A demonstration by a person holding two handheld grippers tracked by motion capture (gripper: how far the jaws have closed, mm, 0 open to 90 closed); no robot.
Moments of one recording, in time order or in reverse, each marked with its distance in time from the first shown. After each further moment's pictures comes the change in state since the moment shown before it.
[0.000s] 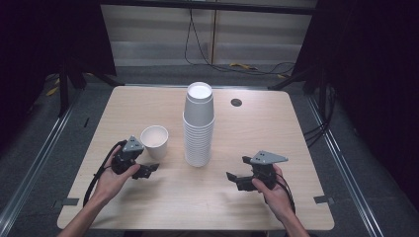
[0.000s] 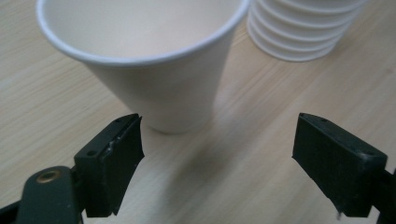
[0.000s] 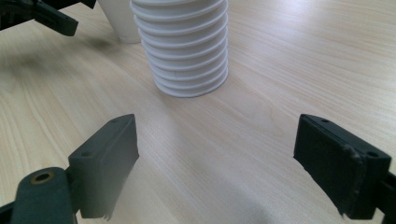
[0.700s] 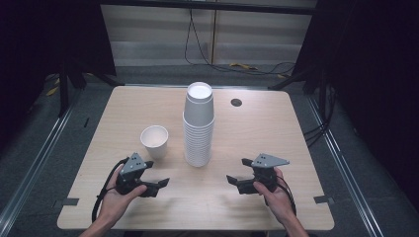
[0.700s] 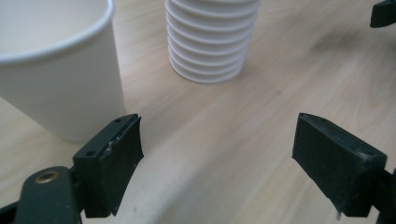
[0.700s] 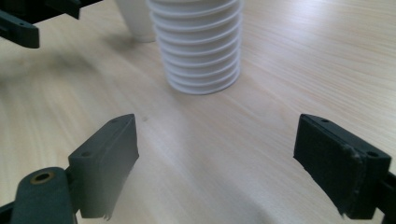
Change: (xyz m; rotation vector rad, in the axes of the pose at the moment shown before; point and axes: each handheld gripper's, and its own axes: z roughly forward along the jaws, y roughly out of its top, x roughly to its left) left arm -0.056 -0.019 -0.020 -0.163 -0.107 -0.032; right arm 0.002 -0.007 -0.003 -0.018 0.044 -0.021
